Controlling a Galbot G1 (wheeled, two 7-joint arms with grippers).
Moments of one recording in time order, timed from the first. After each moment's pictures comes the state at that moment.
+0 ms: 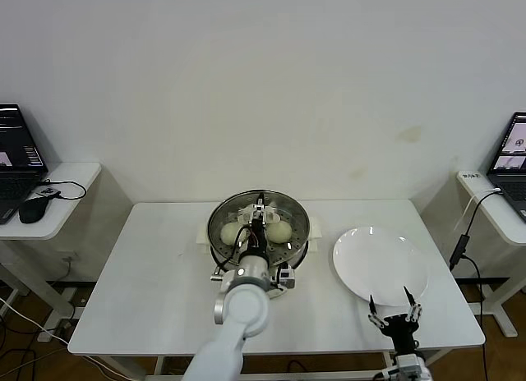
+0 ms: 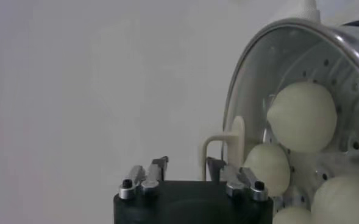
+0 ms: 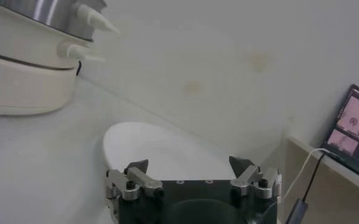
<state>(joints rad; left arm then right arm) 0.97 -1.56 -0.03 -1.77 1.60 0.41 0.30 -1.52 1.48 0.74 1.71 -0.33 0.21 -0.02</state>
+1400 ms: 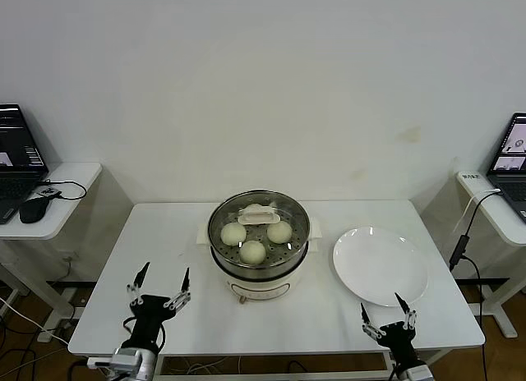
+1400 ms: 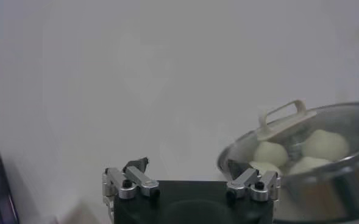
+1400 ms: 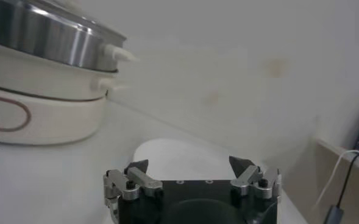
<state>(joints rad) 1.64 -1.30 -0.52 -2.12 -0.04 -0.01 -0.13 -1.64 1.38 0.69 1.84 -0.10 0.18 -0.12</state>
